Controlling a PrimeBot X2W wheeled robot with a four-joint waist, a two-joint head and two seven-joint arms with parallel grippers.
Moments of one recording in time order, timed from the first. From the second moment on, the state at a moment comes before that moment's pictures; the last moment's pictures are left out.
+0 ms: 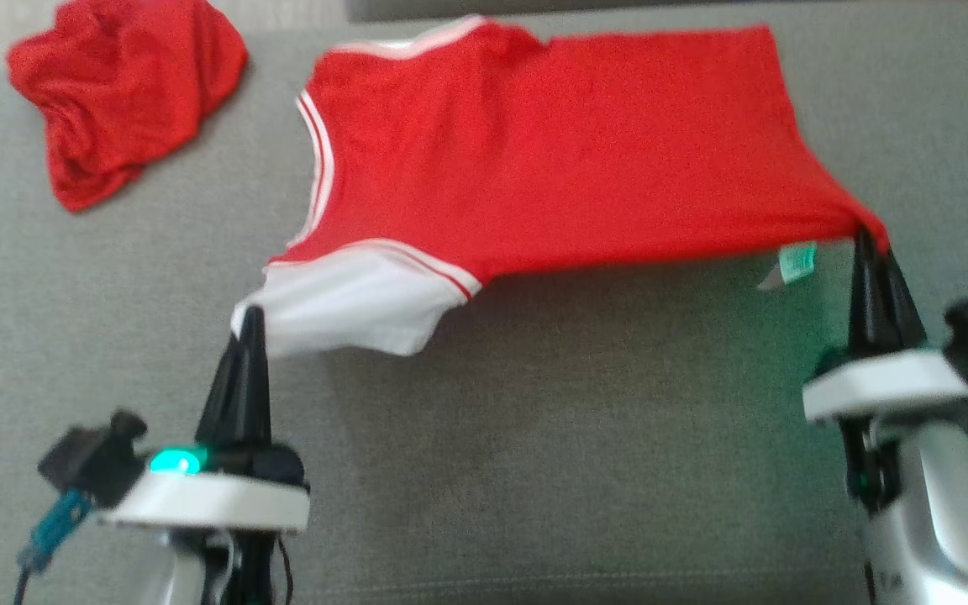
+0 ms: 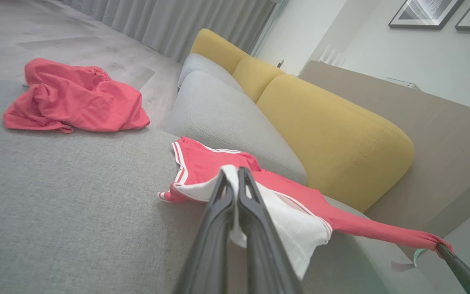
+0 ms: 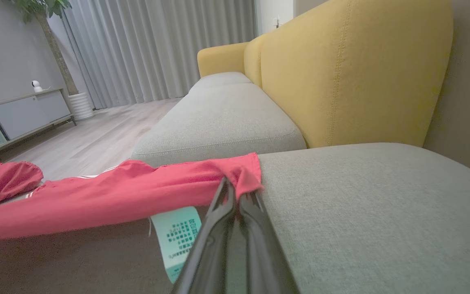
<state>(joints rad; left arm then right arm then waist) -0.05 0.04 -0.15 0.05 -0.54 -0.12 -0.26 -0.33 -0.06 -0.09 0.44 0.13 0.12 -0.25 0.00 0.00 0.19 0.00</state>
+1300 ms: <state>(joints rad) 0.03 0.09 -0.24 0.03 -0.50 -0.09 -0.18 -0.04 -0.04 -0.14 0.24 0.18 0.12 -0.01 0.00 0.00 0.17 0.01</state>
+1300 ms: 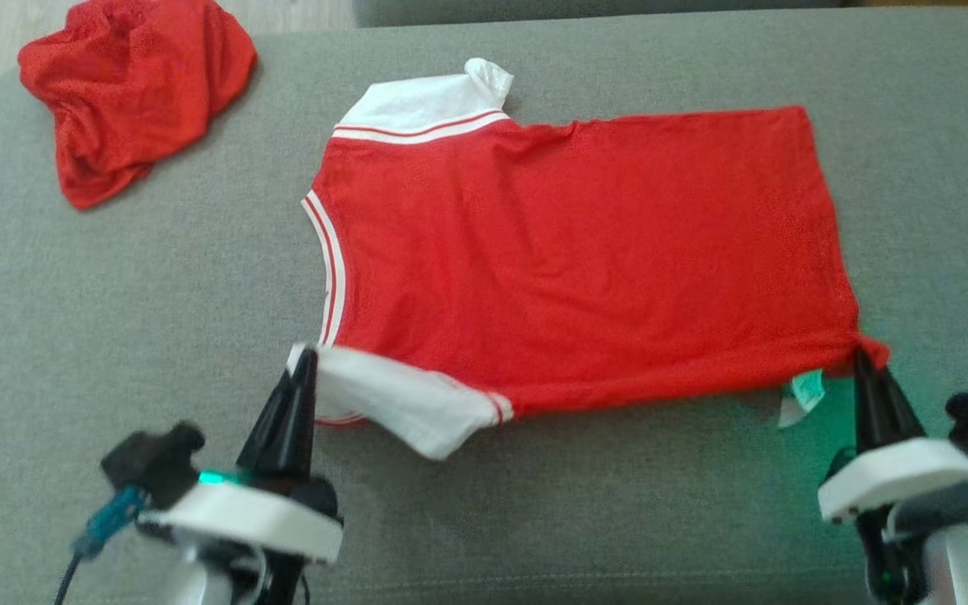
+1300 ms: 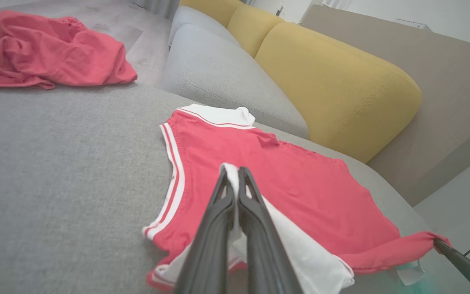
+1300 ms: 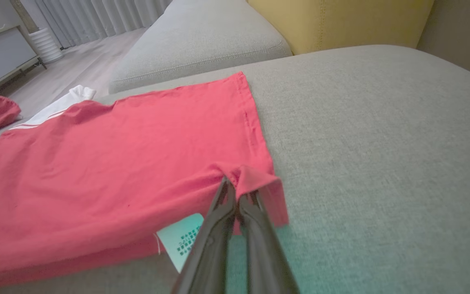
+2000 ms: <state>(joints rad) -0.40 0.08 -0.26 0.45 -0.48 -0.12 -0.23 -0.39 -0.04 -0.17 0.49 0.09 0.12 0.04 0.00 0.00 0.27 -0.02</state>
